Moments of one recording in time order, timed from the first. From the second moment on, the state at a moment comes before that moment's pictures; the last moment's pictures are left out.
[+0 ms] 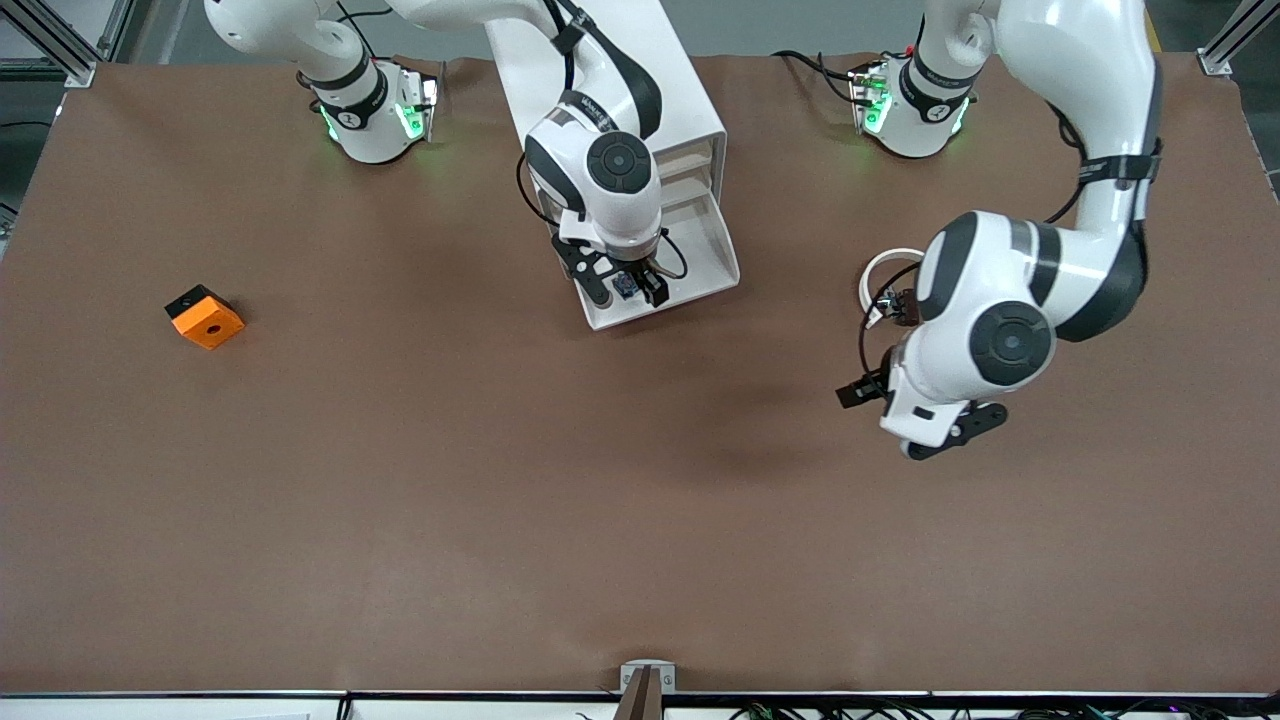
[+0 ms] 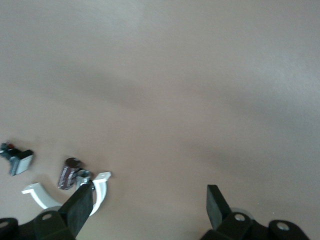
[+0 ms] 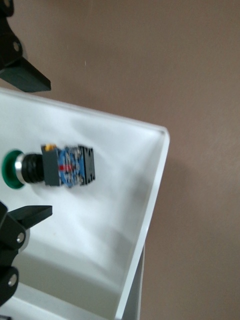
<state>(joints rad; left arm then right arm) -0.45 0.46 0.14 -1.61 -0.11 1.85 -0.67 0.95 0.48 -0.09 -1.71 0.16 2.14 1.75</state>
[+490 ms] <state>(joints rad) -0.52 0.53 0.03 -1.67 -0.11 2.11 -0.75 0.71 0.40 -0.11 -1.38 0.16 1.70 1.60</state>
